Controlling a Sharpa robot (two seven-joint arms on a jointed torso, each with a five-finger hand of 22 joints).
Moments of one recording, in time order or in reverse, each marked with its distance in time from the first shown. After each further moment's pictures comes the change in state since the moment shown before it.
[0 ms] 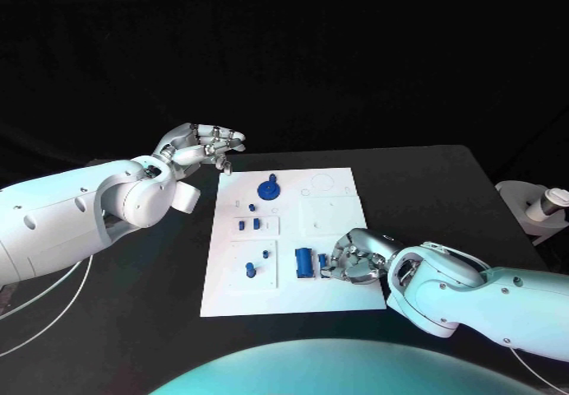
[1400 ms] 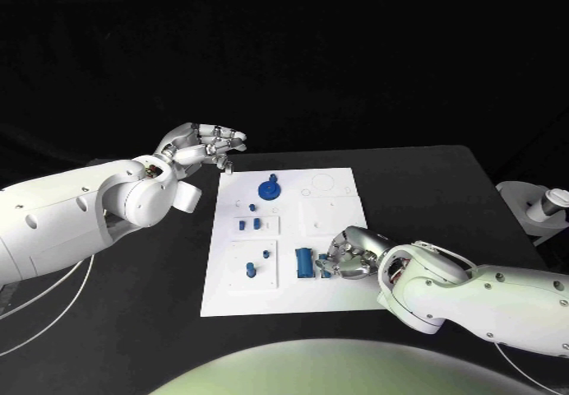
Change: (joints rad) left arm 0.000 0.002 0.000 0.001 0.001 -0.001 0.002; left_hand 0.000 0.000 0.000 0.000 0.000 0.000 0.000 0.000 0.000 0.000 0.000 -0.006 -0.001 0.000 0.000 -0.004 0.001 0.000 0.000 0.000 0.000 0.000; right arm 0.001 0.059 0.001 -0.031 0.030 -0.039 -0.072; right_hand -0.095 0.017 0.104 0.015 0.115 -0.001 -0.001 0.000 0.011 0.000 0.000 0.000 0.000 0.004 0.004 0.000 0.000 0.000 0.000 0.007 0.006 0.000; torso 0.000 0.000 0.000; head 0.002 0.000
